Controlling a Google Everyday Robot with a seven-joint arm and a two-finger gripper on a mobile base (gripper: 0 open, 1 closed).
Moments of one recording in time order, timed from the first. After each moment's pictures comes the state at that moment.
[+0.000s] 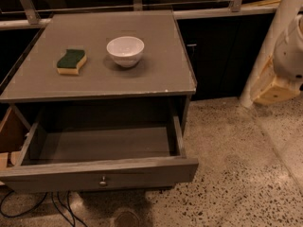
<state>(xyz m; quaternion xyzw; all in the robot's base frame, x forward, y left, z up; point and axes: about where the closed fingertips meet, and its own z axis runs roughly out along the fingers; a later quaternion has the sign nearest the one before) 0.431 -0.228 0.955 -0.59 0.79 -0.04 0.15</state>
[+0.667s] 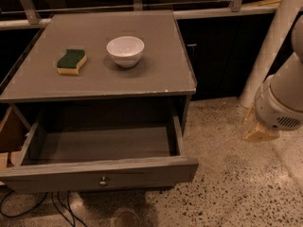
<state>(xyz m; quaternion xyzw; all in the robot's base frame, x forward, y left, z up) 0.410 -0.234 0.856 -0.60 0.79 -0.03 0.10</state>
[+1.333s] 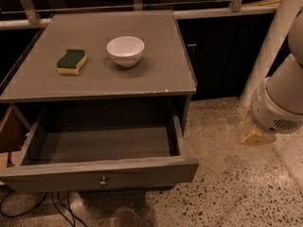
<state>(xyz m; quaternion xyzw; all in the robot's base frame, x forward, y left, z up) 0.401 -0.224 0.853 -0.61 0.79 -0.02 0.10</state>
